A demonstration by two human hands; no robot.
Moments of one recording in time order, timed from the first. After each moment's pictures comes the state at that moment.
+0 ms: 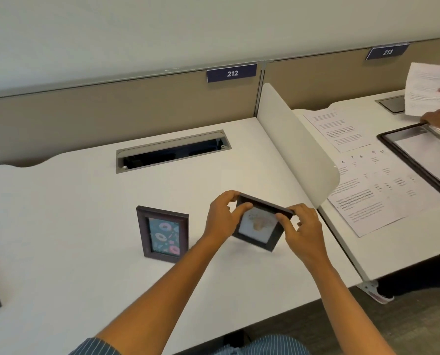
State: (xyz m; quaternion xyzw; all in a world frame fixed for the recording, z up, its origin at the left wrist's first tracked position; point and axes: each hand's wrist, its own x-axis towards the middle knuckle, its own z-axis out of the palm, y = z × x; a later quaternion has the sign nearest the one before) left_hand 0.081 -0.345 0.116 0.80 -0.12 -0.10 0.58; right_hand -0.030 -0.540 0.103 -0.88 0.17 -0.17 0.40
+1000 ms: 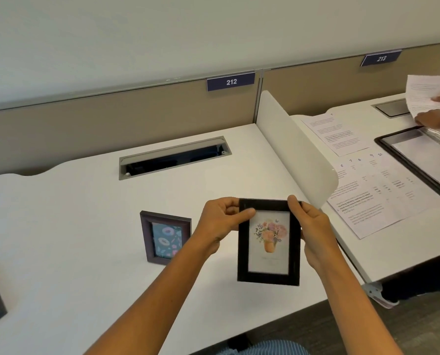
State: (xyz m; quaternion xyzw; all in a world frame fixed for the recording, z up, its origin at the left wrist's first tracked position) left_hand 0.063 -0.319 0.172 0.68 -0.07 -0.27 0.68; right_hand -0.034 -0.526 0.168 -0.65 0.28 -0.09 0.70
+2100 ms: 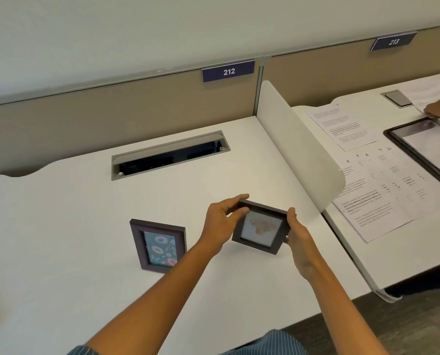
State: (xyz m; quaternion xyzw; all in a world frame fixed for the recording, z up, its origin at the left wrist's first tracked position) left_hand 0.103 -0.350 0.106 0.70 -0.10 -0.18 0.68; right_hand -0.008 -0.531 0.103 -0.64 0.27 0.01 0.72
